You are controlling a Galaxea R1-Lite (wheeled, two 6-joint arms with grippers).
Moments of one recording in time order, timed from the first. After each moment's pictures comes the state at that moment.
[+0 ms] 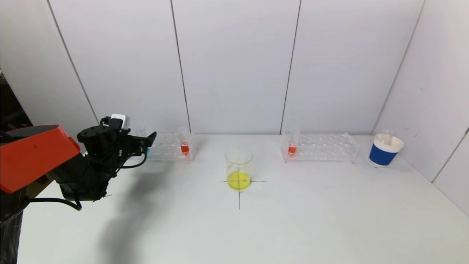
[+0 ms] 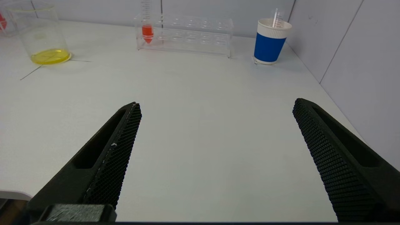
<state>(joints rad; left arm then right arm) 0.06 2.31 -0.96 -1.35 -0.14 0.08 0.00 0.00 0.00 0.00 0.03 -0.06</state>
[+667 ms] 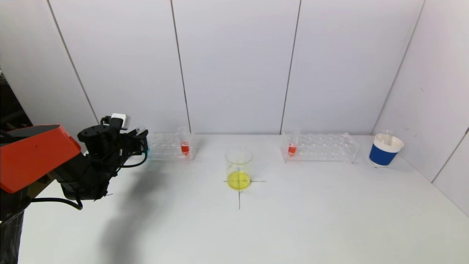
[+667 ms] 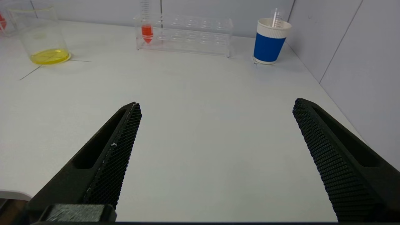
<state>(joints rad) 0.05 2.32 -0.97 -1.35 -0.14 0.08 0.00 0.00 0.00 0.00 0.03 -0.06</state>
